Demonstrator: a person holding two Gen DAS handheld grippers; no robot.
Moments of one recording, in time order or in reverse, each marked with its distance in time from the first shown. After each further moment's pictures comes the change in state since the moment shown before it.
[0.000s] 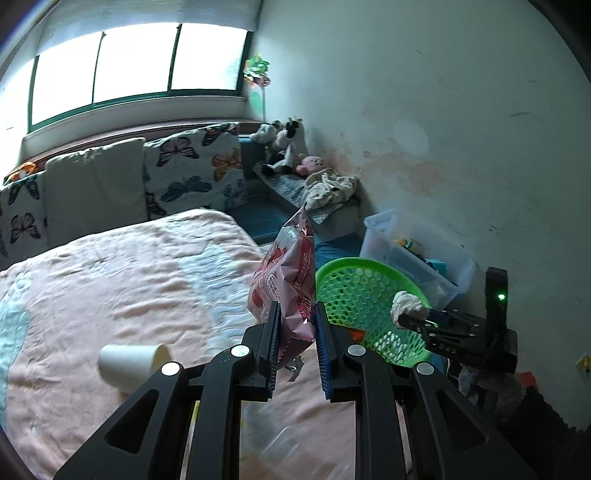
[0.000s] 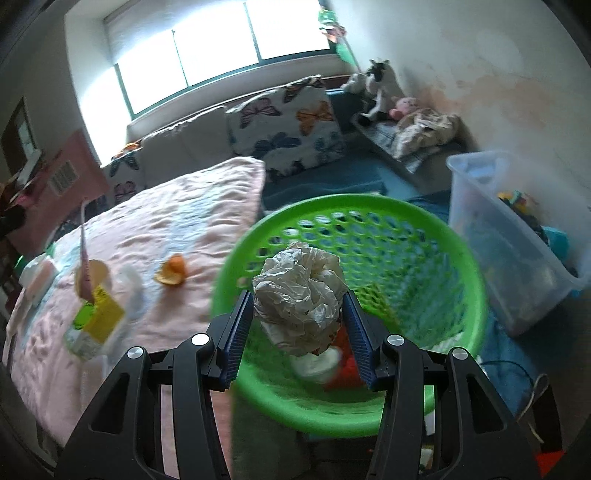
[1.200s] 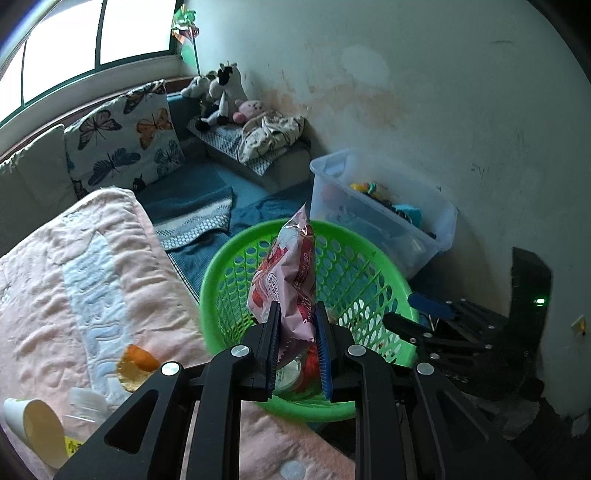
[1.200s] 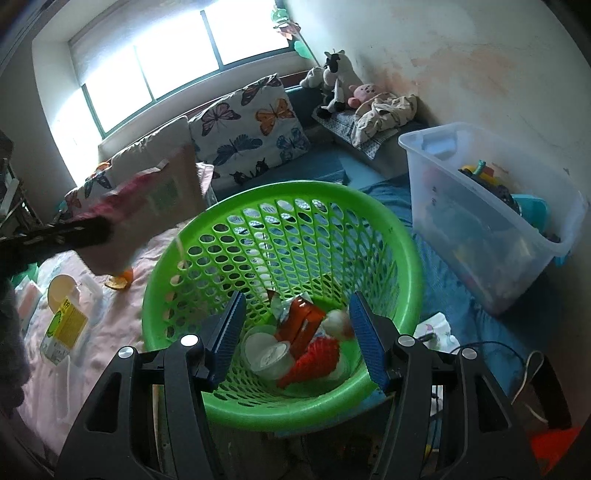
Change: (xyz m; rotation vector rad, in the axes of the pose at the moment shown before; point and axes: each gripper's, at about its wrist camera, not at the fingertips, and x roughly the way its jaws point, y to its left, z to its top) left arm 0.154 -0.099 0.009 0.126 0.217 -0.119; right arm -0.004 -0.066 -0.017 0.103 -0.007 -0.055
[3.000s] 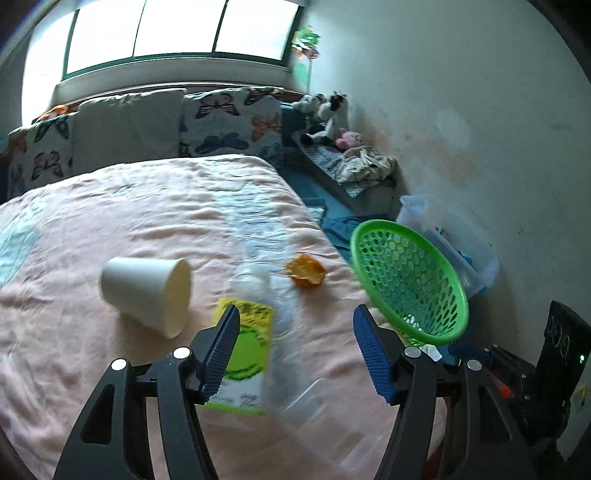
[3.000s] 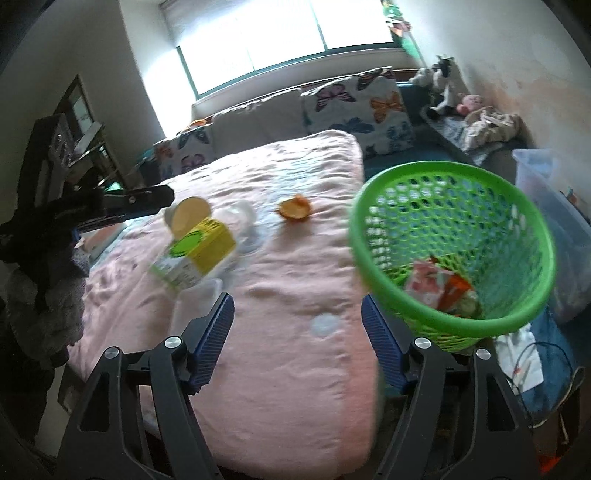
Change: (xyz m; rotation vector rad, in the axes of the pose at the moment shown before) left arm -0.134 0.114 -0.123 -0.314 -0.143 0.193; right arm -0.046 0.157 -0.062 -0.210 0.056 0.295
